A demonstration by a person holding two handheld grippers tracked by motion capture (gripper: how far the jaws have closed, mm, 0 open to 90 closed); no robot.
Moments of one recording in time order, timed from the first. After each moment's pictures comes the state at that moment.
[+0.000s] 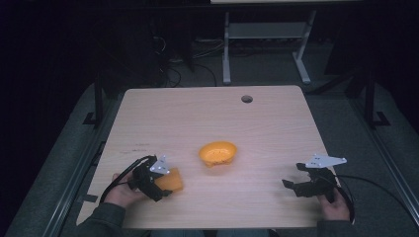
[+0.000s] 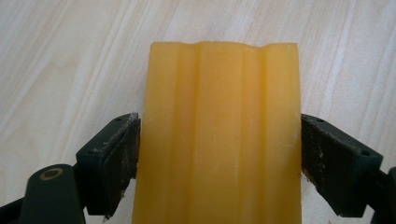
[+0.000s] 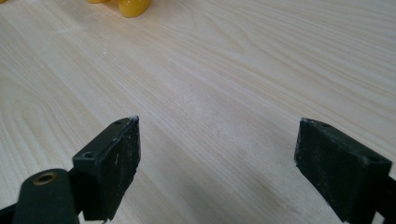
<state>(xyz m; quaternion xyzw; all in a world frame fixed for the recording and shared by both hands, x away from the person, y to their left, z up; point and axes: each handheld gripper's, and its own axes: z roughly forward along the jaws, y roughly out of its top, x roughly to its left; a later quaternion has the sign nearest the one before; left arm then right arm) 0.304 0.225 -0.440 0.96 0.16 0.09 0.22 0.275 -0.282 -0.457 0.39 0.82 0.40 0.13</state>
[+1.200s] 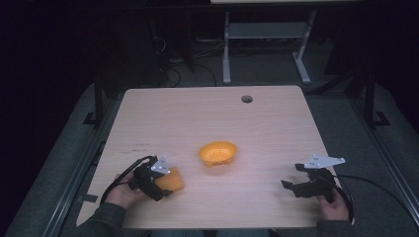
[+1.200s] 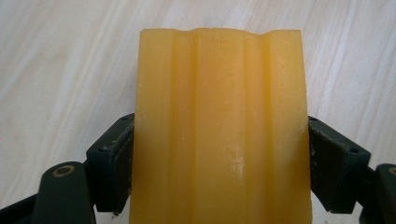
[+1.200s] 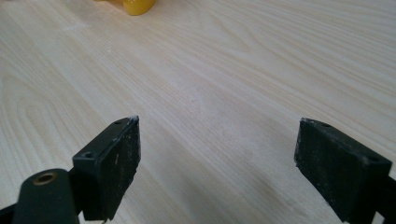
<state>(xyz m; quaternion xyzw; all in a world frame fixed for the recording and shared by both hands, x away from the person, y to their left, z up) 0.304 0.226 -0.438 0.95 0.18 0.08 0.23 0.275 -0.280 -0.457 0.38 0.82 0.40 0.13</state>
